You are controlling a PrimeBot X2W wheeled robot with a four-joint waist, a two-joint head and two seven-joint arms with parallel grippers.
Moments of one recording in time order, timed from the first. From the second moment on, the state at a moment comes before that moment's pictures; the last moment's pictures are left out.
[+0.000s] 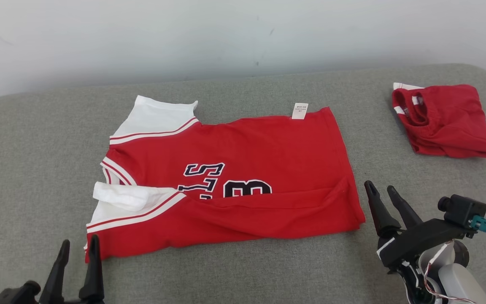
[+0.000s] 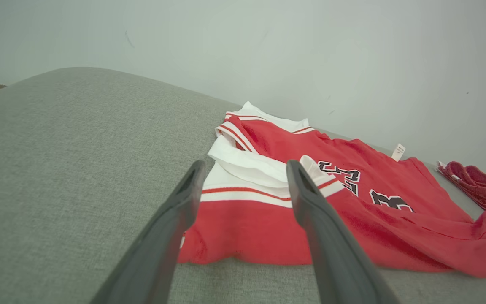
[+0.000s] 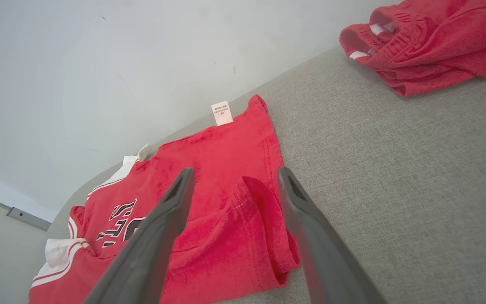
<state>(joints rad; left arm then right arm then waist) -0.13 0.16 0.01 0.18 -0.44 -0.08 -0.26 -0.29 -0.24 0.29 0.25 0.72 0.13 0.02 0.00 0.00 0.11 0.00</state>
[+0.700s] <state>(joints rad) -0.17 0.14 0.06 0.35 -0.33 -0.11 -0.26 -0.30 -0.24 0.39 0.38 0.51 0.13 -0.05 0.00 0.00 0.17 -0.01</state>
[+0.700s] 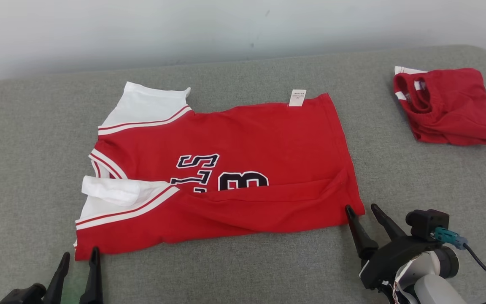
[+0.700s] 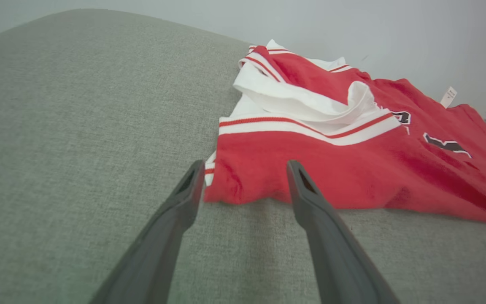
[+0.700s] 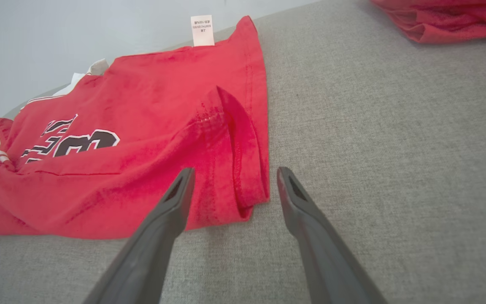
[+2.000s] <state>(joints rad) -0.04 0.10 0.07 0.28 -0.35 -0.13 -0.26 -0.22 -0.27 0.43 0.36 0.61 0.13 -0.04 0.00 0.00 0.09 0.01</state>
